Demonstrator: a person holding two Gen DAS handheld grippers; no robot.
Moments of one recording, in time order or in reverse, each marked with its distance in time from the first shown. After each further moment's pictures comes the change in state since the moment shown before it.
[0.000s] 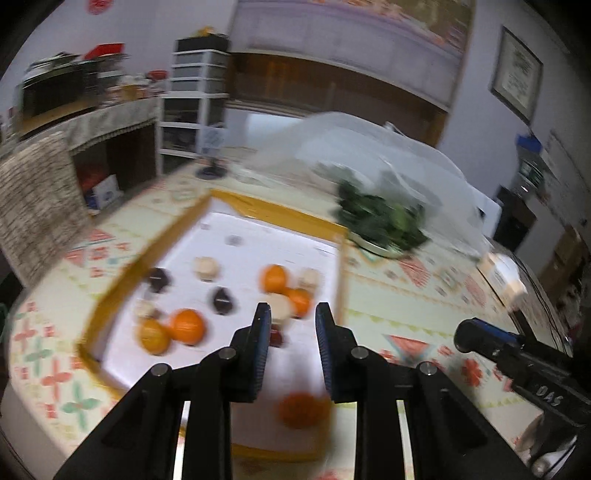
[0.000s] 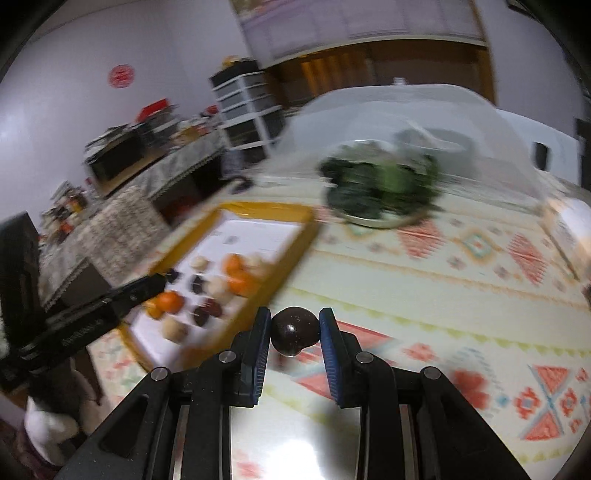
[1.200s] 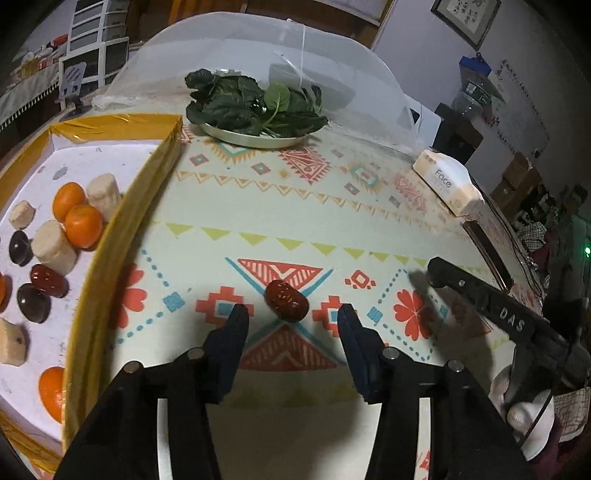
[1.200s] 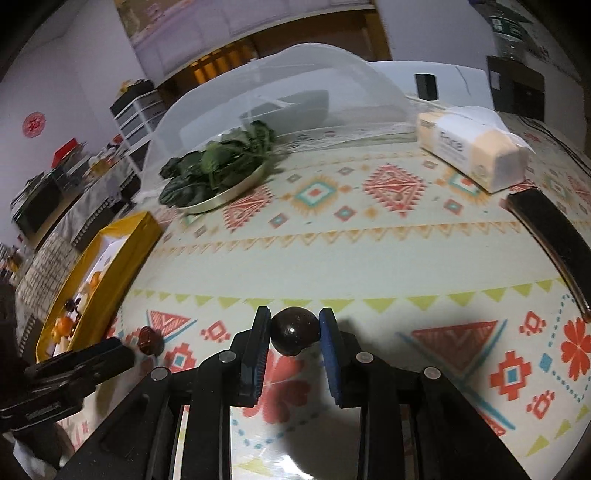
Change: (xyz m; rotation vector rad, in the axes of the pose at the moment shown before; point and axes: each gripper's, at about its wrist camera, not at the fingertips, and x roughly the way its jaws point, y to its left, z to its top) left arm 0.100 -0.141 -0.064 0.166 0.305 -0.267; right arm -0.023 -0.174 -0.058 0.257 -0.012 -0.271
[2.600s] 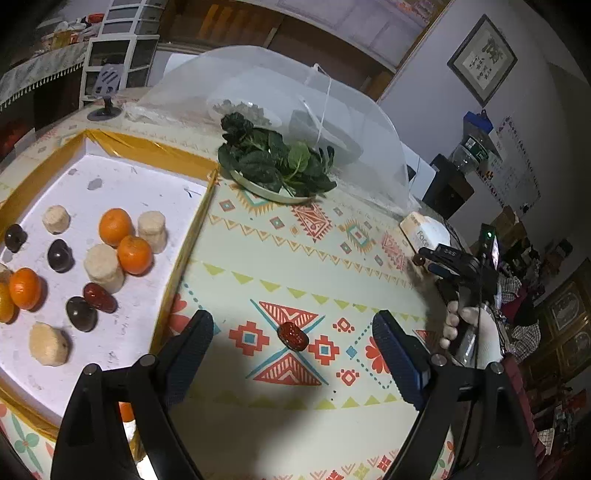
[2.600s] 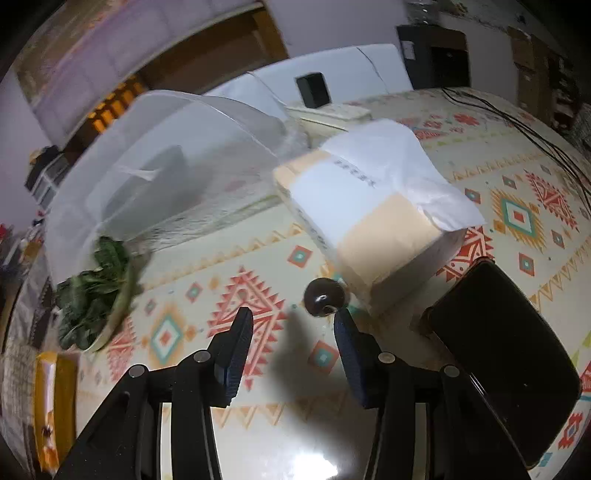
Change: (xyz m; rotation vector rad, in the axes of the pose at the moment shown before) left arm -0.062 0.031 0.024 -0.149 -0.101 -0.084; right arm 0.059 -0.135 0.125 0.306 -0.012 -0.273
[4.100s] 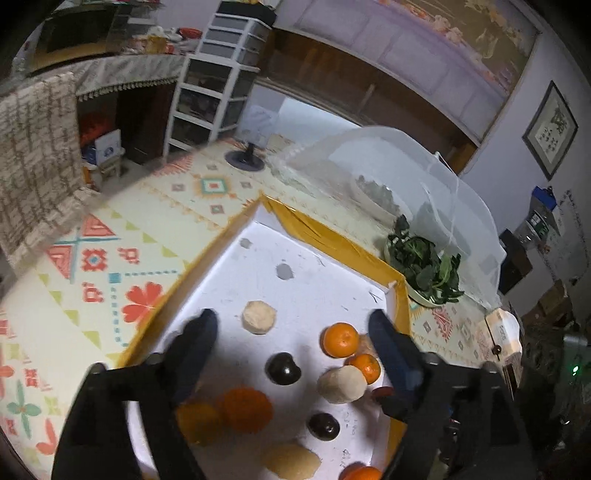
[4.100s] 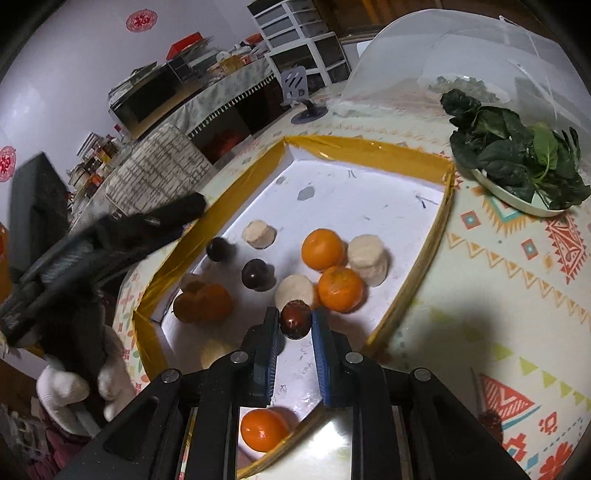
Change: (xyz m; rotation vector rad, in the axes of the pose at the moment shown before) left arm -0.073 0.179 0.066 -0.182 -0.202 0.237; right arm -0.069 0.341 -0.219 -0.669 0.353 0.617
